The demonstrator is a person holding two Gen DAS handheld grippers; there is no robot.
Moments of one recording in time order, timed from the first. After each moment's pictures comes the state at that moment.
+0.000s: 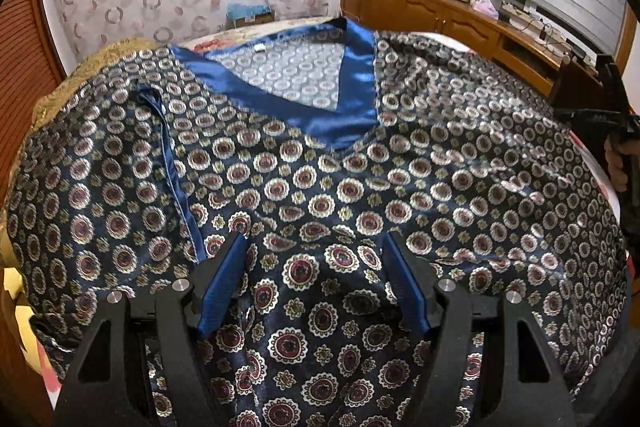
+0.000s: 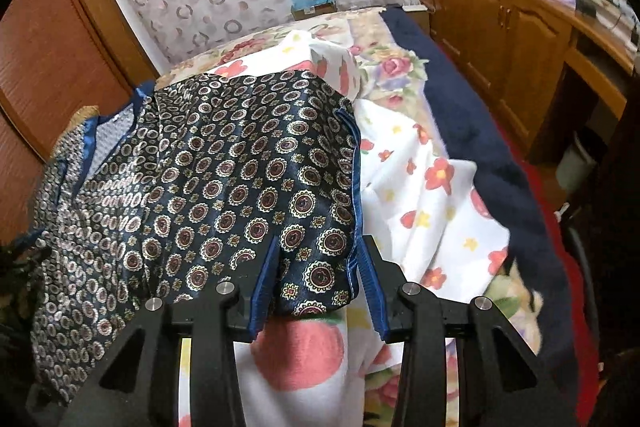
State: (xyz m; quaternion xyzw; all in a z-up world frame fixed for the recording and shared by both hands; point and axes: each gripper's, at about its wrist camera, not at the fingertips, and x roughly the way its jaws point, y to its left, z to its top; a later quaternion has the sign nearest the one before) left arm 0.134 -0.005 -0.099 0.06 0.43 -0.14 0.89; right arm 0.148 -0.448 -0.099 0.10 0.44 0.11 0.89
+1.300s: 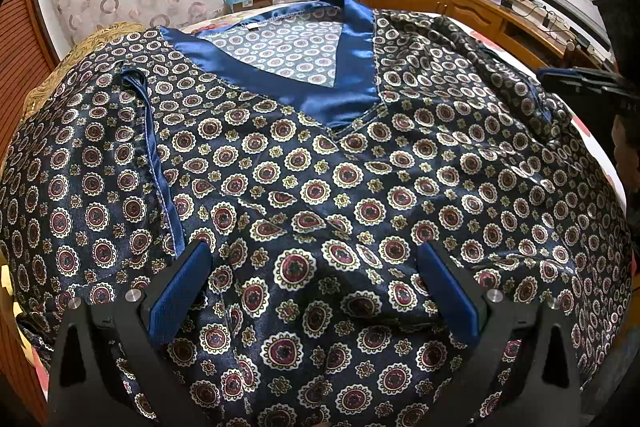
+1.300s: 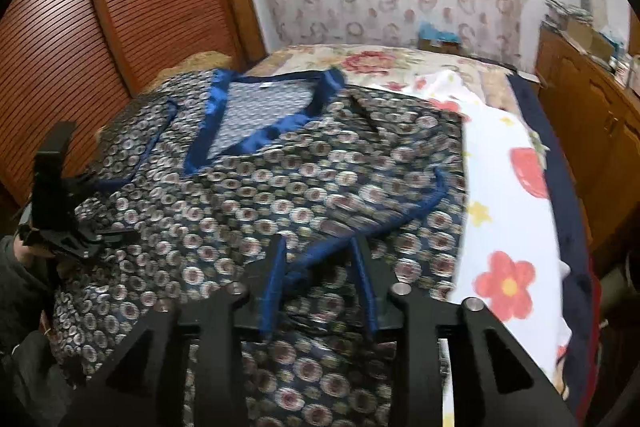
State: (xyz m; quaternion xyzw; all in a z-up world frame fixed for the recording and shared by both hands) left arm 0.139 -0.013 -0.109 0.07 0.45 -0.14 0.88; right arm 0.138 -0.287 -0.069 -0.03 0.38 0.26 0.89
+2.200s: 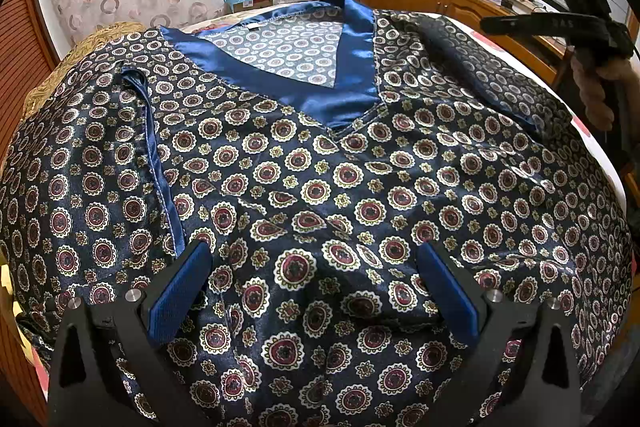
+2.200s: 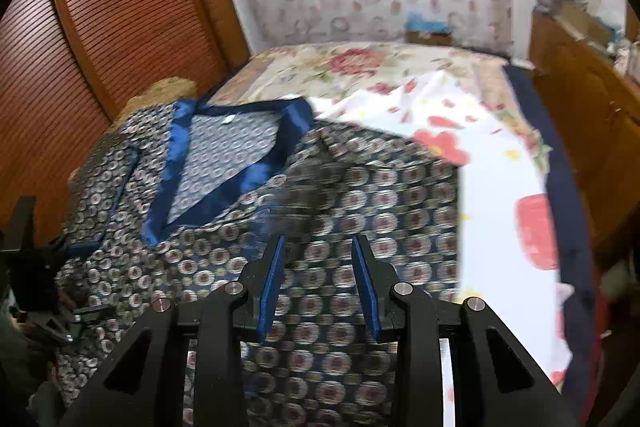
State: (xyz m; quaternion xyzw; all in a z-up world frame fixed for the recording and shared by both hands) left arm 0.139 -0.013 -0.109 0.07 0.45 -0.14 0.88; right arm 0.236 -0.240 -0.059 -0.01 0.39 0.24 0.89
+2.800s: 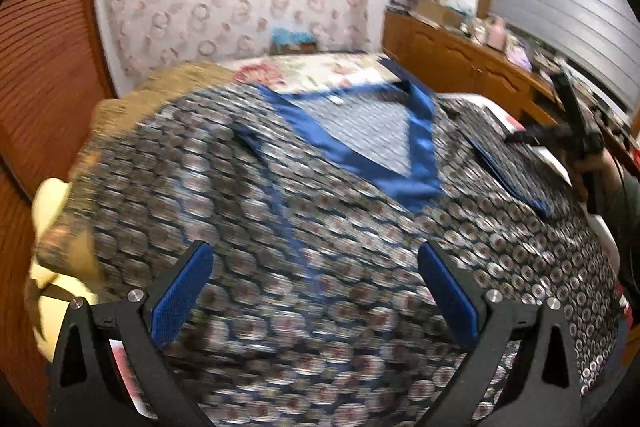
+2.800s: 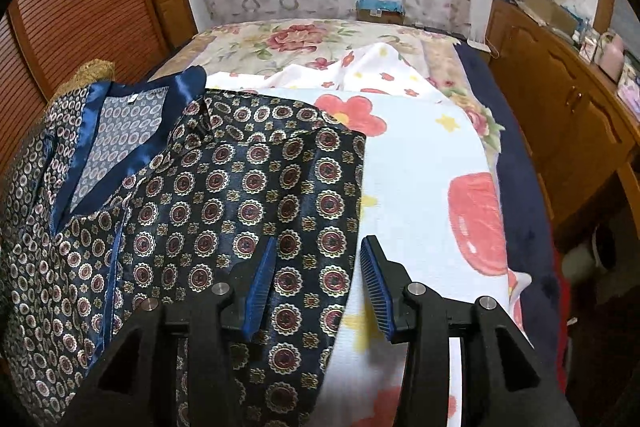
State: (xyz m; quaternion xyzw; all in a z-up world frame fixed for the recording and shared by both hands) left arm 0.138 0.070 -0.047 0.01 0.37 -0.07 0.93; right arm 0.279 -0.252 -0.103 -0.05 0.43 0.16 0.89
